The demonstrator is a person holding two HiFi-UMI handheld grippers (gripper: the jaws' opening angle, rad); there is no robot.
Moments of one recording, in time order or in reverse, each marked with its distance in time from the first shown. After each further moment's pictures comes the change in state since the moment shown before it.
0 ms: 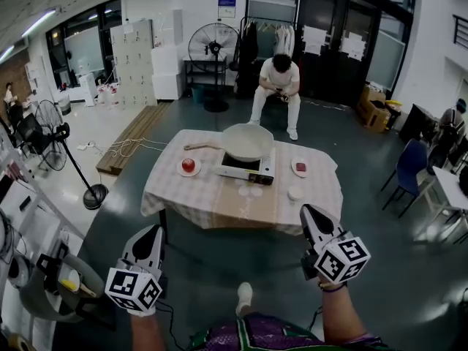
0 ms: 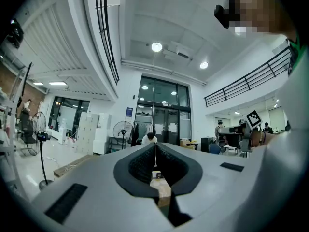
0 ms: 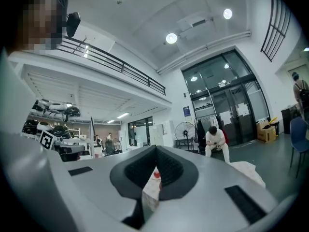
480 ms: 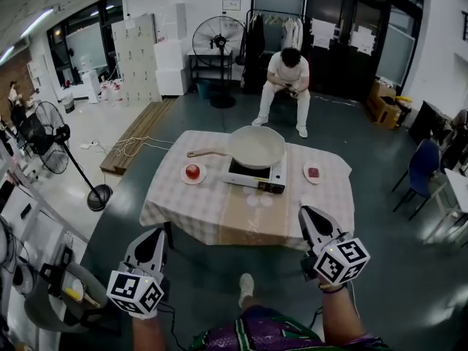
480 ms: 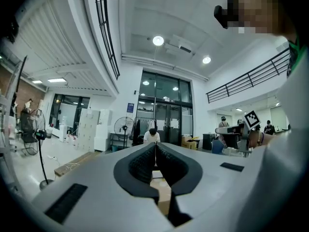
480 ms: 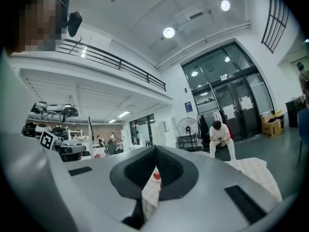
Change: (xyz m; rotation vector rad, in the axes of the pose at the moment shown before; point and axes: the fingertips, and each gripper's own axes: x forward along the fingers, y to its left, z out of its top) left arm 0.092 0.054 -0.016 -0.003 0.050 0.008; right arm 0.113 -0.038 -0.020 0.032 0.034 0.034
